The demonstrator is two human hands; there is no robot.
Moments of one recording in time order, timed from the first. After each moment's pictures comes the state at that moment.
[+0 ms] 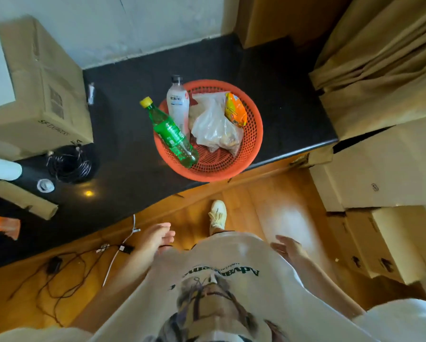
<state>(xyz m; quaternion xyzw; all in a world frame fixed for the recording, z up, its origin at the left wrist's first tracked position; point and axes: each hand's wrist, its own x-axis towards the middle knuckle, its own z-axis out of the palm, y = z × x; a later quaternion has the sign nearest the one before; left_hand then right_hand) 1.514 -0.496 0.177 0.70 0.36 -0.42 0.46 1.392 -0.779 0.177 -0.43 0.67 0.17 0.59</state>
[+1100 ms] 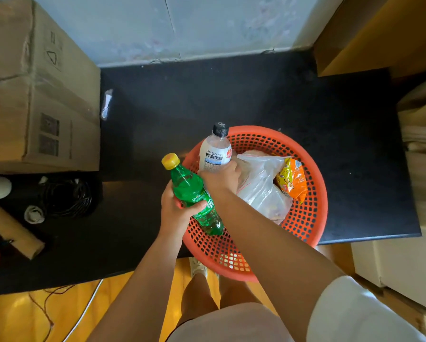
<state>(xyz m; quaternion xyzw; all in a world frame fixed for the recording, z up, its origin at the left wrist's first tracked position) 1.747 -0.560 0.099 0.73 0.24 -0.18 0.62 1.807 -0.663 0.102 -0.74 0.42 0.22 0.48</state>
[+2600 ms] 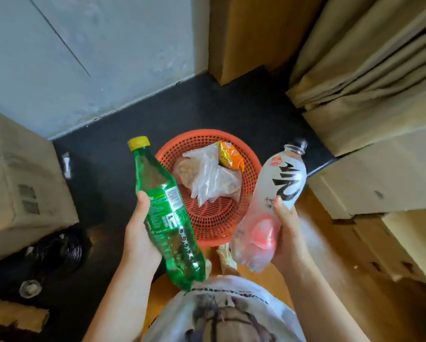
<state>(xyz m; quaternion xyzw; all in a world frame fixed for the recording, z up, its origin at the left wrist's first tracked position) 1.700 -0.558 0.262 0.49 0.18 -0.32 0.79 1.589 -0.736 0.275 -0.35 0.37 -0.14 0.85</state>
